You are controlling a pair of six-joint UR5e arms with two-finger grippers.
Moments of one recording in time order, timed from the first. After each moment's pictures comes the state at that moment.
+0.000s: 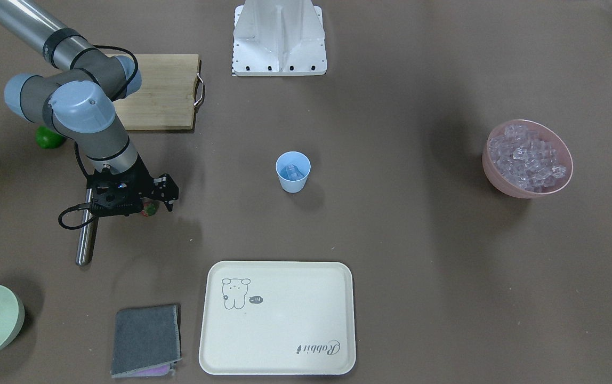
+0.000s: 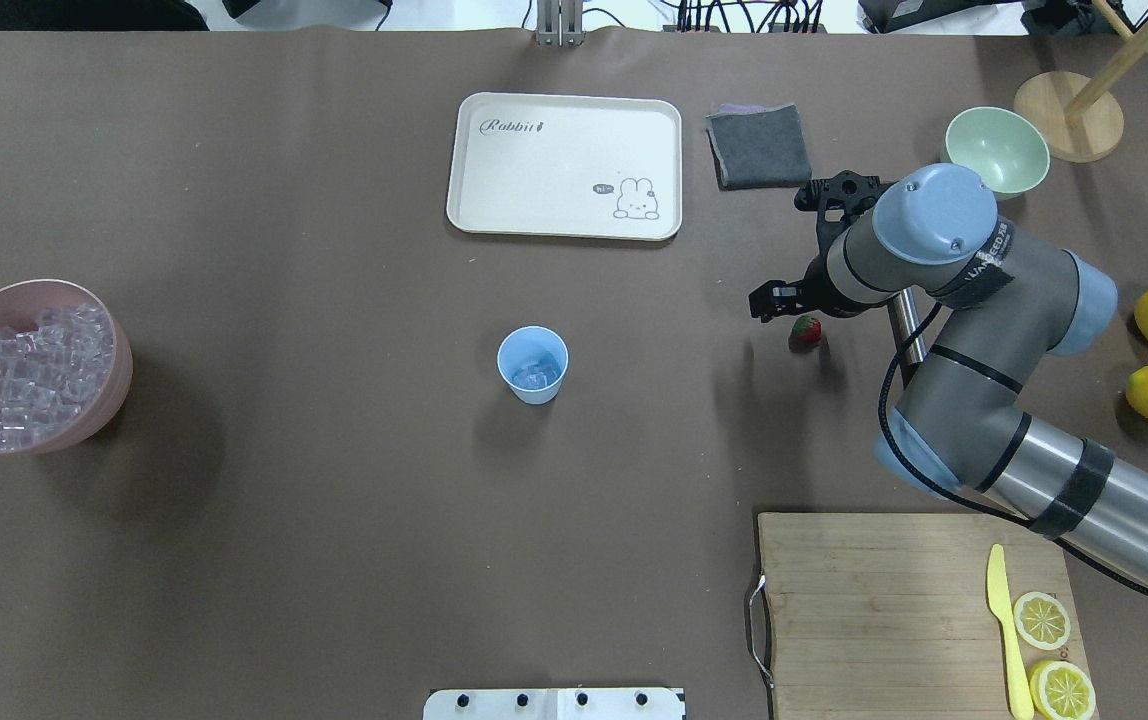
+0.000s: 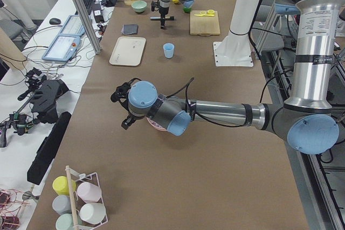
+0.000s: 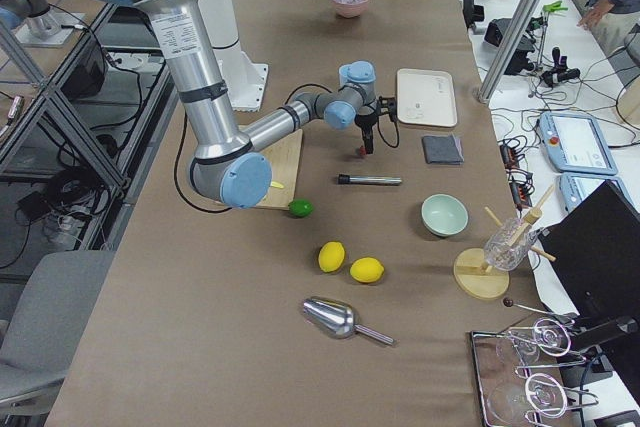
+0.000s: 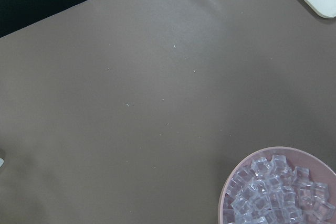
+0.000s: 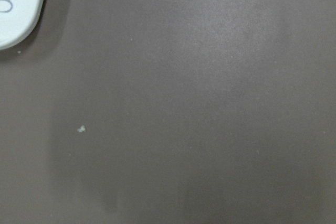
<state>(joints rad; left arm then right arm) -1.58 -1.59 -1.62 -2.08 -2.61 0.14 0.72 -1.18 1.59 -1.22 1.90 0.98</state>
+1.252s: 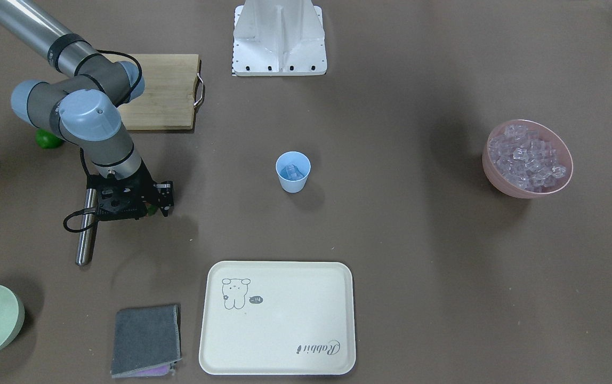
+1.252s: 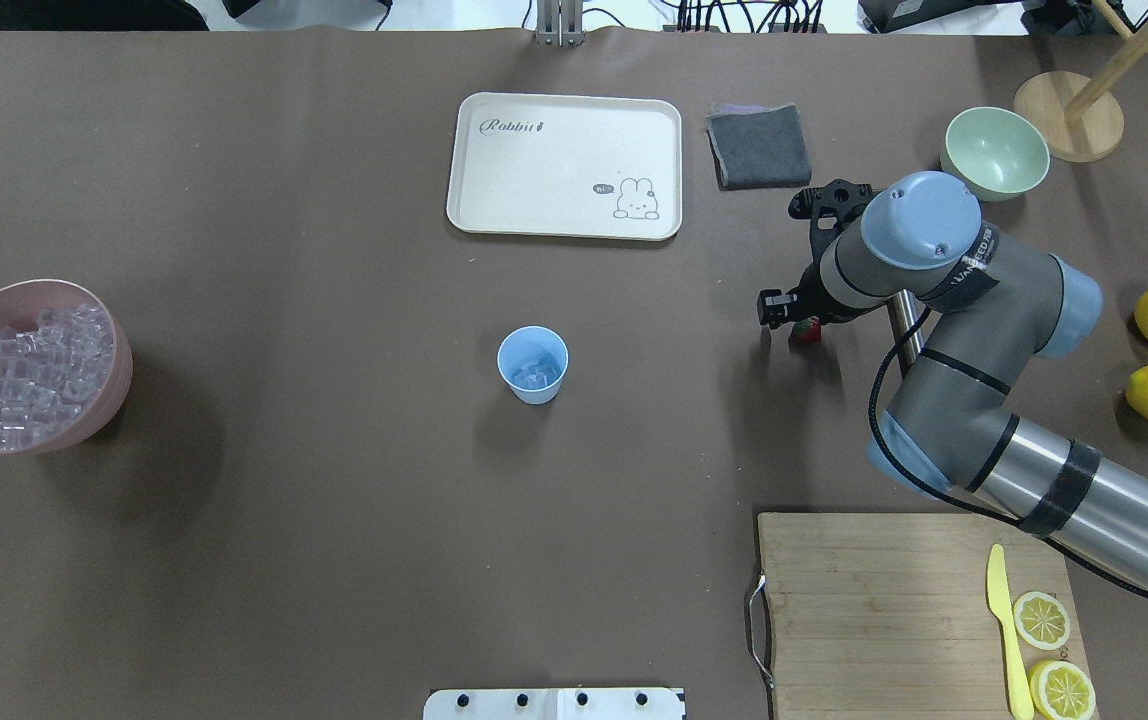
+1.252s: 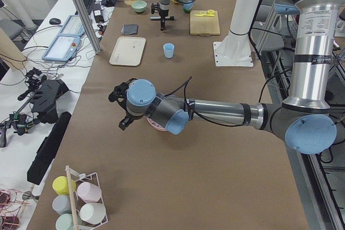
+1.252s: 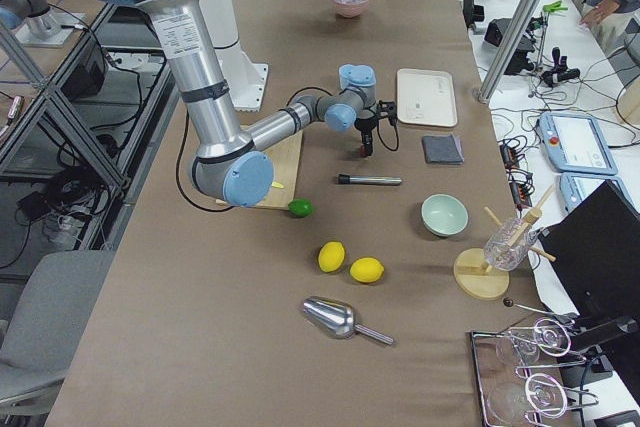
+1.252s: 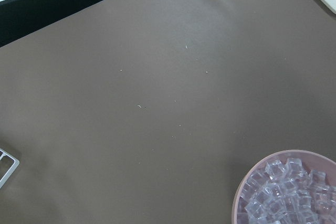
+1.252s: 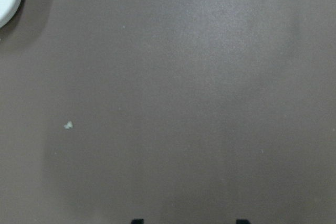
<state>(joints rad) -1.57 -1.60 -1.61 -2.07 -2.56 0.13 0.71 -1.17 1.56 -1.22 1.90 0.97</state>
